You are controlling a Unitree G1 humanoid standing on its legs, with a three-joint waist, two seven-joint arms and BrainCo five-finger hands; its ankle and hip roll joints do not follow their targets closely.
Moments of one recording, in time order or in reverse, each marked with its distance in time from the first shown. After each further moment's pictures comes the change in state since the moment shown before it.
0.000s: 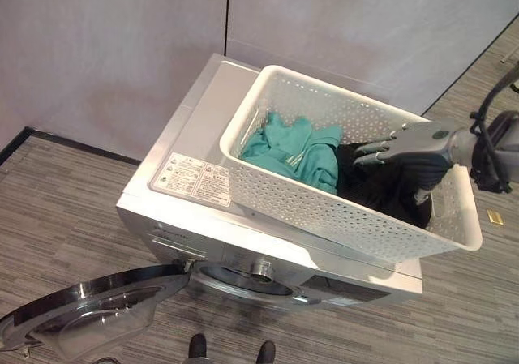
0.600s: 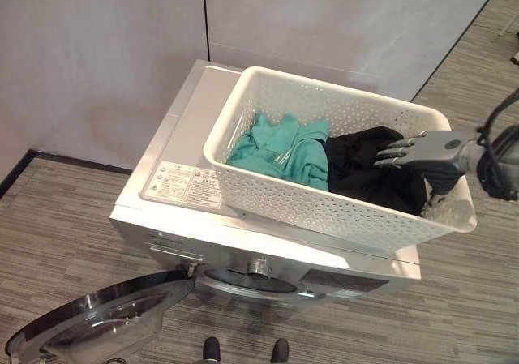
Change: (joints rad) left arm -0.003 -0.037 0.003 -0.001 -0.029 0.002 0.009; right arm 0.331 0.036 -0.269 0.035 -0.145 -0.001 -0.031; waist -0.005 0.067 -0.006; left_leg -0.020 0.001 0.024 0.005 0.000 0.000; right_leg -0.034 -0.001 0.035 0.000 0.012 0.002
